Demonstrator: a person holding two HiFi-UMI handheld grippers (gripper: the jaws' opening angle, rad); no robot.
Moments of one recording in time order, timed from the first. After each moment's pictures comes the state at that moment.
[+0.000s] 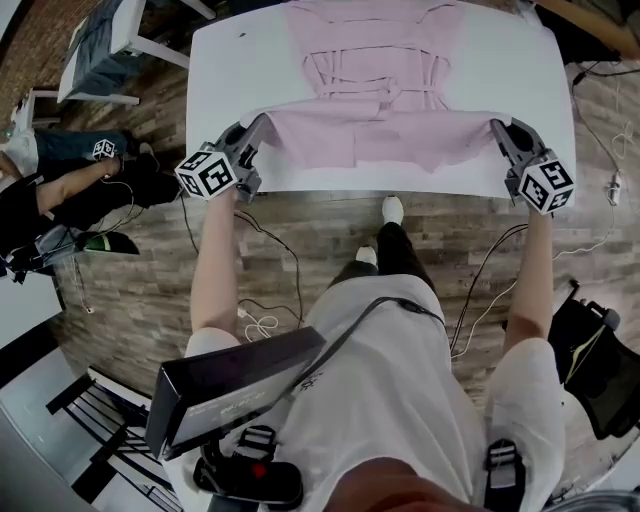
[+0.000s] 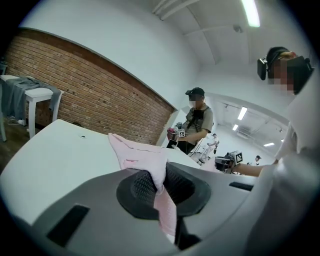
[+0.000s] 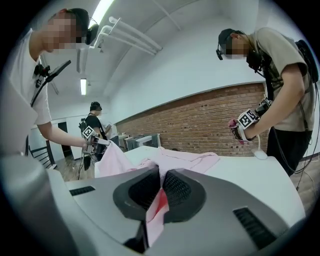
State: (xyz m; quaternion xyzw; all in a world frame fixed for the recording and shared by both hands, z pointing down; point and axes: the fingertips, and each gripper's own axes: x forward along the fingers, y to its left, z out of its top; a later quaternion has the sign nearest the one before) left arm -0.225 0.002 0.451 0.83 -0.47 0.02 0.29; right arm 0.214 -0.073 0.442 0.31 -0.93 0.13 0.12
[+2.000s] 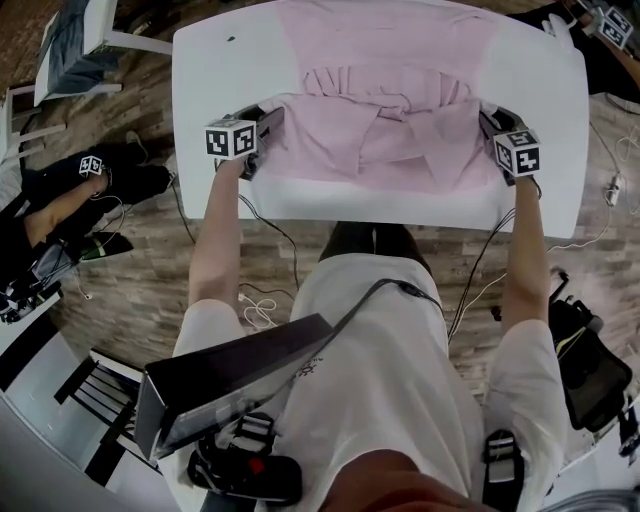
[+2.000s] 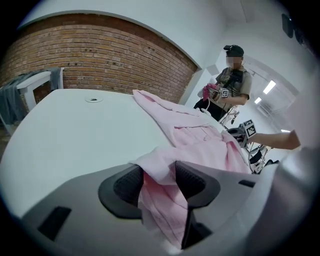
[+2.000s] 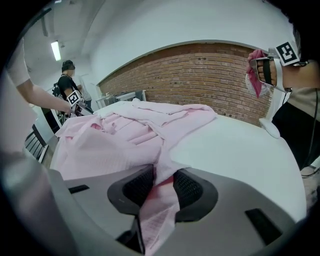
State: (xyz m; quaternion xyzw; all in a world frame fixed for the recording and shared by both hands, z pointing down) left arm -0.274 -0.110 0.623 0.76 -0.46 0.23 0.40; right arm 0.189 -0.208 0.622 0.32 -0.85 0.18 0.37
